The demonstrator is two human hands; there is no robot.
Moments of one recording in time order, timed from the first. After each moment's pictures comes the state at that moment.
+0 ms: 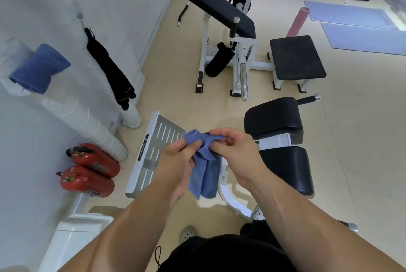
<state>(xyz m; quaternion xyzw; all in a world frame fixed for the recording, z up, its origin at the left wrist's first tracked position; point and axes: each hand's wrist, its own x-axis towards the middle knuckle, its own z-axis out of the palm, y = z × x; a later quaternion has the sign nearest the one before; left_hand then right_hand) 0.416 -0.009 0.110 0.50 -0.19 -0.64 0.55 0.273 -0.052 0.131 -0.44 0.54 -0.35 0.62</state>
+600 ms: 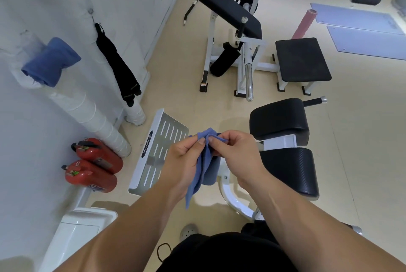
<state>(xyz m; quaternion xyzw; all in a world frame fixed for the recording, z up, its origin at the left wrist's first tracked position) 0.427 0.009 0.125 0.53 -0.34 -0.57 0.53 0.295 -0.043 0.127 -0.49 0.56 -0.34 0.57</state>
